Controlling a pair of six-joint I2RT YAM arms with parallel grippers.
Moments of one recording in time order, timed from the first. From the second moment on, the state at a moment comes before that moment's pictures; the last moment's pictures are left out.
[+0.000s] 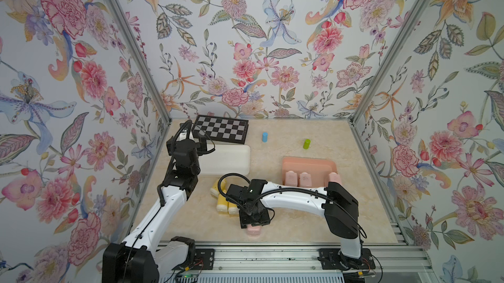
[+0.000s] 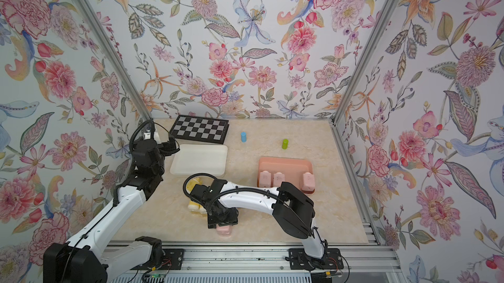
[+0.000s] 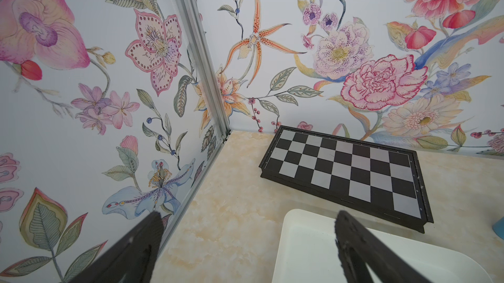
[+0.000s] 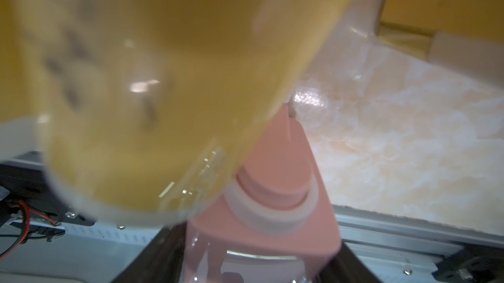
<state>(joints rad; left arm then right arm) -0.20 1.11 0.80 0.13 -0.53 0.05 1.25 1.99 1.57 -1.14 -0.13 1.03</state>
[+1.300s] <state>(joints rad) -0.20 1.11 0.80 0.13 -0.53 0.05 1.22 1.80 1.39 -1.11 -0.17 0.96</state>
